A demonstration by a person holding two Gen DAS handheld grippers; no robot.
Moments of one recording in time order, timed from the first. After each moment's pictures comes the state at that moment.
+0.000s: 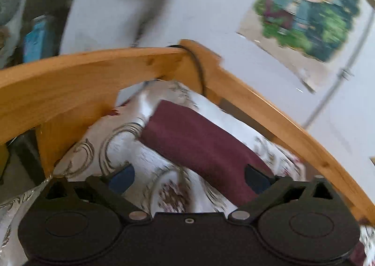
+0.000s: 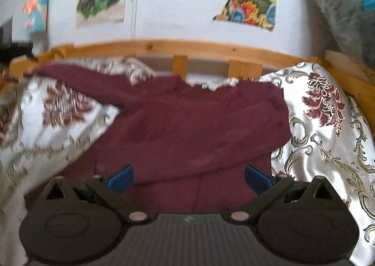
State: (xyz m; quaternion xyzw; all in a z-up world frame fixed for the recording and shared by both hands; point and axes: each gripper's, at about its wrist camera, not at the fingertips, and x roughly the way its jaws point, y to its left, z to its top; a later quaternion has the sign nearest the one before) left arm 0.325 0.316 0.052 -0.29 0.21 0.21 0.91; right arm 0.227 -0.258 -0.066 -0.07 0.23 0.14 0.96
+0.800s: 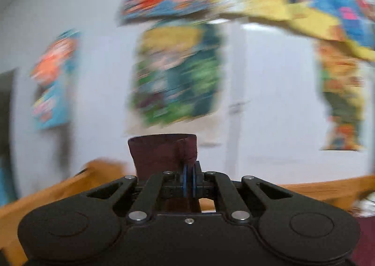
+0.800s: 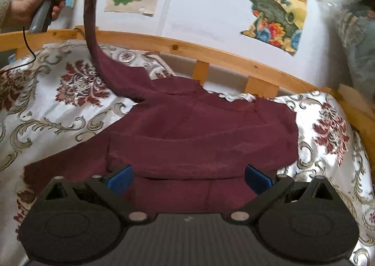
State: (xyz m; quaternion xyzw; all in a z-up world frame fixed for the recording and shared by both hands) left arm 0.337 0.153 0.141 -0.01 0.00 0.09 1.00; right arm 0.207 -0.232 -0.075 -0.15 0.19 0.16 0.96
